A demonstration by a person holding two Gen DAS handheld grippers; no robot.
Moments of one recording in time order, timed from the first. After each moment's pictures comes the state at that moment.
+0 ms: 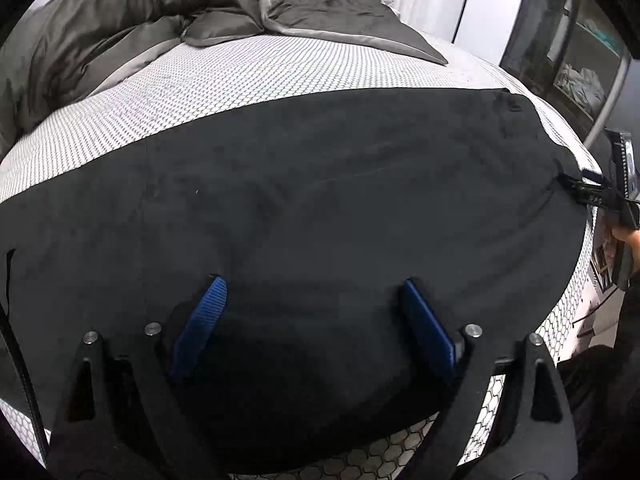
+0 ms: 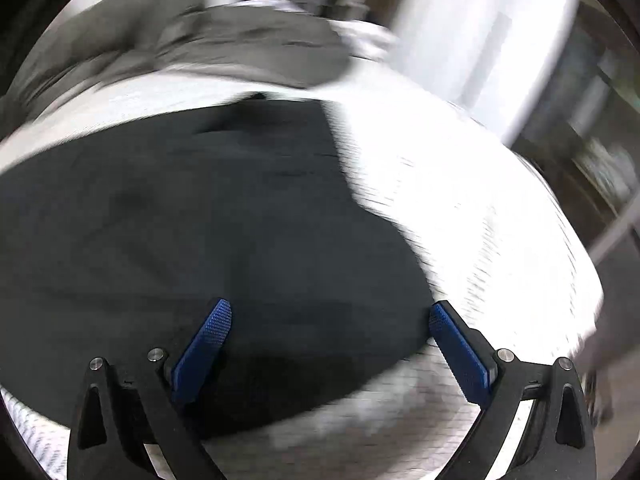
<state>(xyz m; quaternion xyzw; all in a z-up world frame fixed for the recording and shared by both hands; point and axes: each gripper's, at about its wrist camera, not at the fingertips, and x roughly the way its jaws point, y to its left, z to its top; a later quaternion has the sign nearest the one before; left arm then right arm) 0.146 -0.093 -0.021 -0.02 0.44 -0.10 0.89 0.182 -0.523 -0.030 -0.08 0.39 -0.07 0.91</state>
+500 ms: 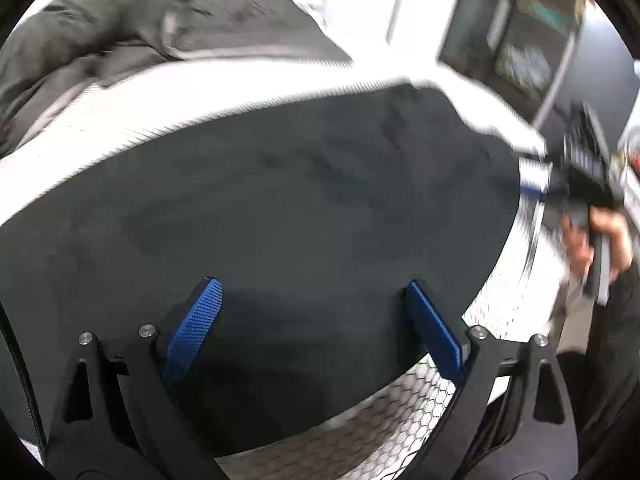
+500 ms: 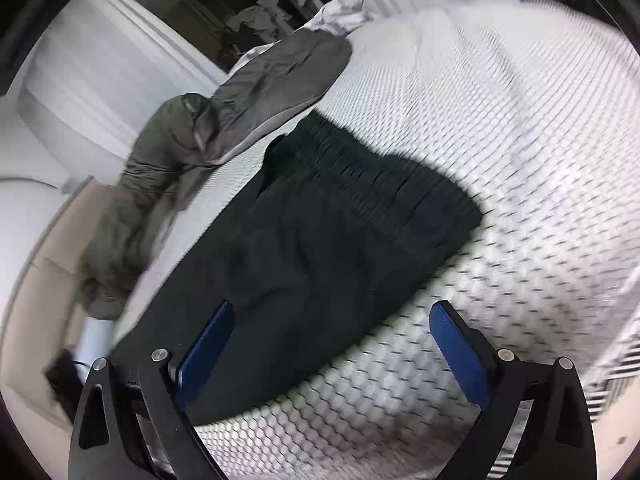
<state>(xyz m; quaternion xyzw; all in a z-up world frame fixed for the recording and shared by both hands) 0.129 -0.235 0.001 0.02 0.42 -0.20 0.88 0.156 -0.582 -0.033 0.28 0.39 0.11 0.87</state>
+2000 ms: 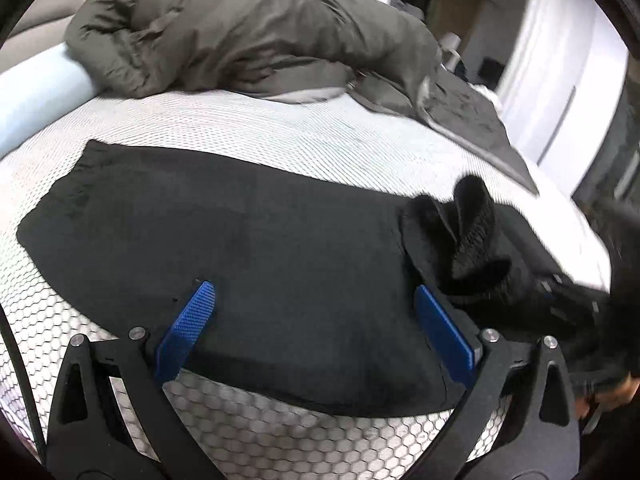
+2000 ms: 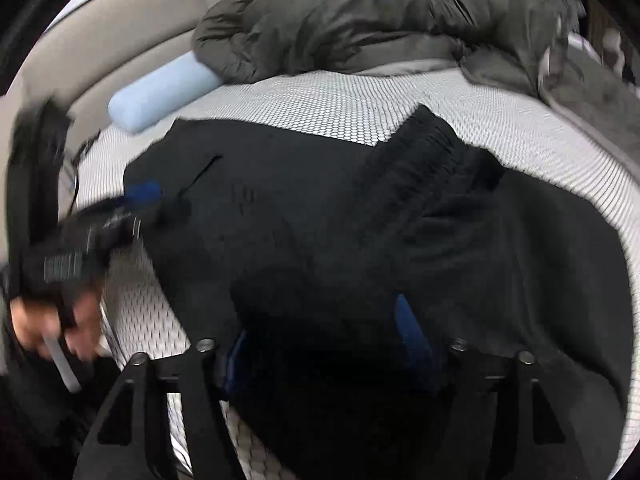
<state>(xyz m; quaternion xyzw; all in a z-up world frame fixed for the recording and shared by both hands) 0.048 0.084 0.001 -0.18 0.33 0.07 0.92 0.157 -0.119 -0.008 -0.14 0.41 0.38 0.82</state>
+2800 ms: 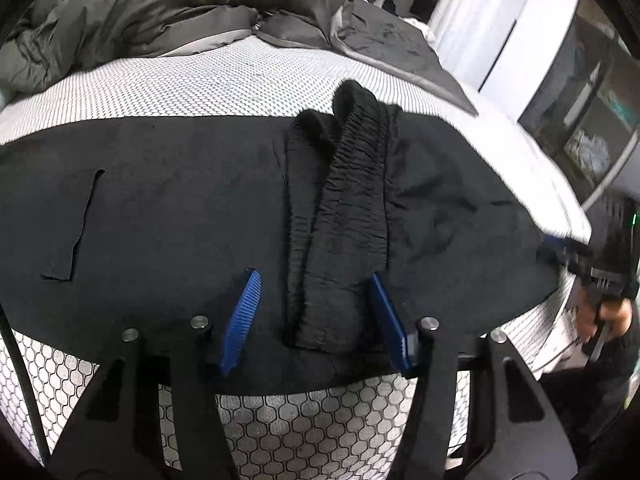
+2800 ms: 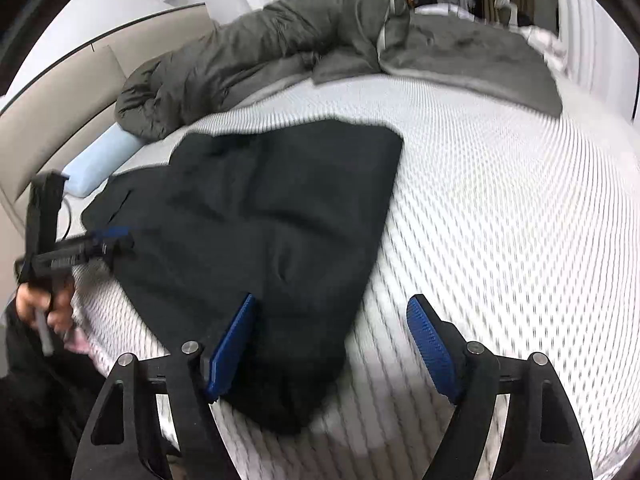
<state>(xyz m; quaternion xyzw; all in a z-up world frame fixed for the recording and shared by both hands) 0.069 0.013 -0.028 -0.13 0.42 -0.07 0.90 0.149 -0.344 -0.014 -0.02 0.41 0.27 0.87</state>
